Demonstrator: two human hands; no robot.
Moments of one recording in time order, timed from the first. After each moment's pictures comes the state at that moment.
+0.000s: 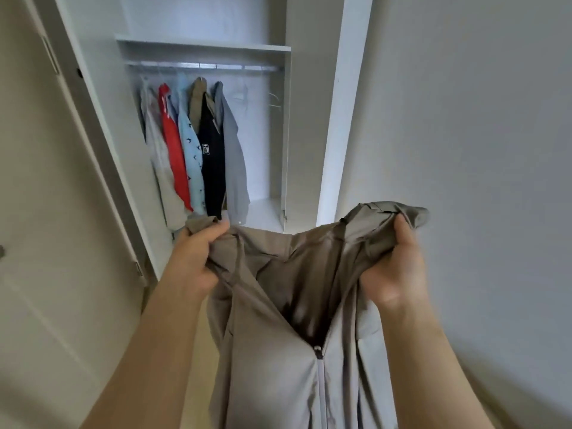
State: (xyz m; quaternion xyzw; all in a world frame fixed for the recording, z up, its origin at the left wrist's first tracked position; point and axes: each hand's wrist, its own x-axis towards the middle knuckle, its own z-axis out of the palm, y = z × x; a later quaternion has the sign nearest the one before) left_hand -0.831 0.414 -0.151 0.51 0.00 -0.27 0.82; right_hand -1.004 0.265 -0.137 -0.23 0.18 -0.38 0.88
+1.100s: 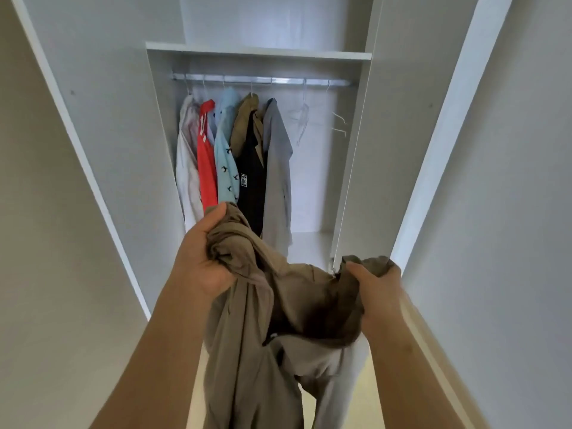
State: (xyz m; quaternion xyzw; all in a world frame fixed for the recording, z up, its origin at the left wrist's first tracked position) left_hand -0.537 0.185 -0.125 0.30 0.02 -0.29 0.91; right_hand -0.643 0.000 -0.184 -0.53 0.36 -0.31 0.70
